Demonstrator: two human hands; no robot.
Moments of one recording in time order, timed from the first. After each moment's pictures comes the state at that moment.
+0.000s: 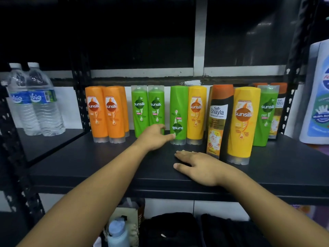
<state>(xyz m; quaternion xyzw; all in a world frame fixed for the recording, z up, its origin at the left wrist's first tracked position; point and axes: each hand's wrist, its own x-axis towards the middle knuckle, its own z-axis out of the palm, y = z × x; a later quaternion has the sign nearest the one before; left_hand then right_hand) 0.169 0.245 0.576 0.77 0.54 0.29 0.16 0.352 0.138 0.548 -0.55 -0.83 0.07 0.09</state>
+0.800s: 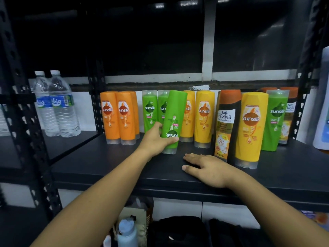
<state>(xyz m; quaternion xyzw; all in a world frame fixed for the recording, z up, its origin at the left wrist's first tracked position) 0.146 0.223 0.568 0.71 0.49 0.45 0.24 0.353 0.136 0.549 -0.55 -0.82 0.08 0.11</state>
